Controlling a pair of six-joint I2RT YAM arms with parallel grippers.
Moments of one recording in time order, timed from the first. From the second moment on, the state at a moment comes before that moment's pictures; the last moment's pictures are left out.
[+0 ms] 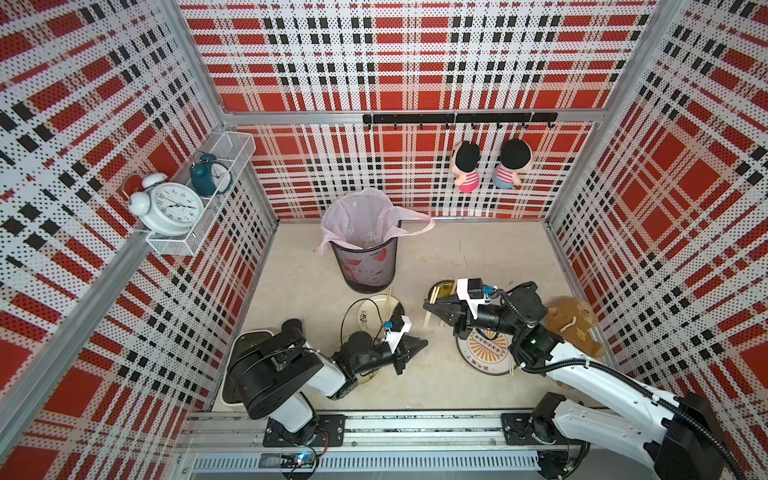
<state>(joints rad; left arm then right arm) -0.83 1.56 0.17 1.29 0.41 -0.28 0.71 1.02 0.61 0.55 -0.66 0.04</state>
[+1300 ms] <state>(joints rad) -0.33 1.65 1.35 0.40 -0.23 -0.24 0.70 0.94 0.41 0.52 -0.33 0.09</state>
